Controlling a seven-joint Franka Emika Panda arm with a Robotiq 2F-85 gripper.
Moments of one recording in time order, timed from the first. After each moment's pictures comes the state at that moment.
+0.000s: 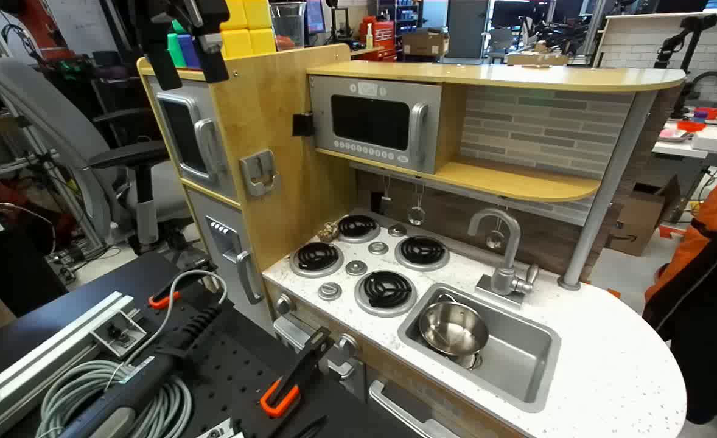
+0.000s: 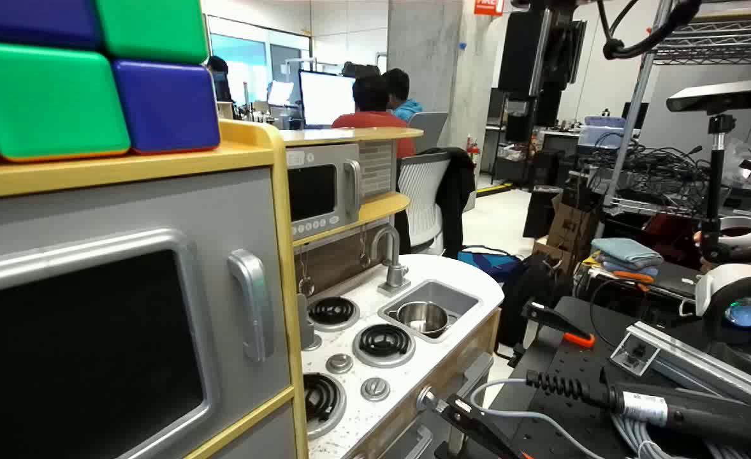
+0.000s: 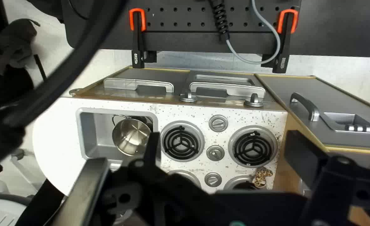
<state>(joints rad) 0.01 -0.59 0.15 -2.64 -0.08 2.07 0.09</state>
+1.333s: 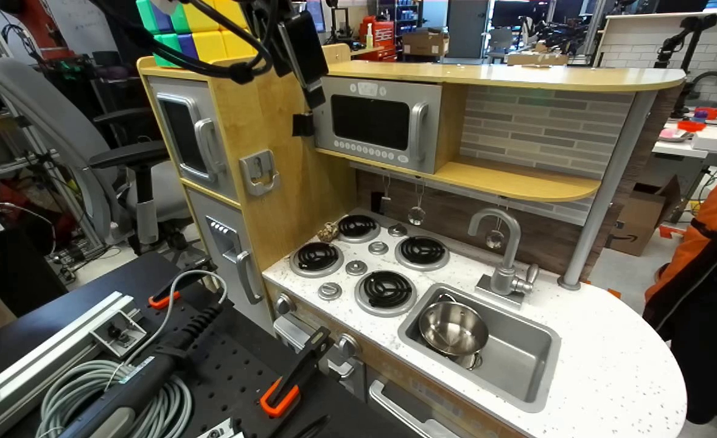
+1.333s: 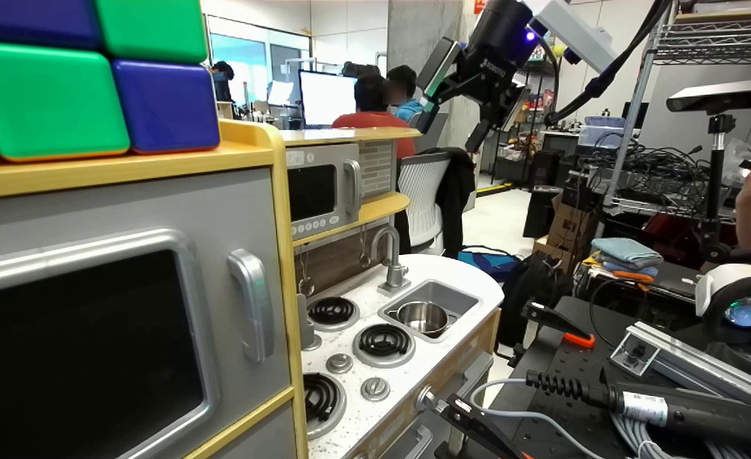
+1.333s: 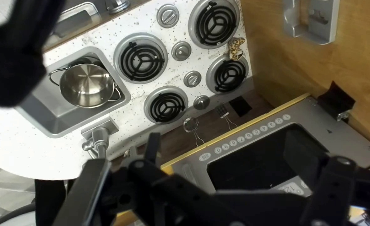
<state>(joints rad) 0.03 -0.38 -0.05 -2.68 0.30 2.69 0.09</state>
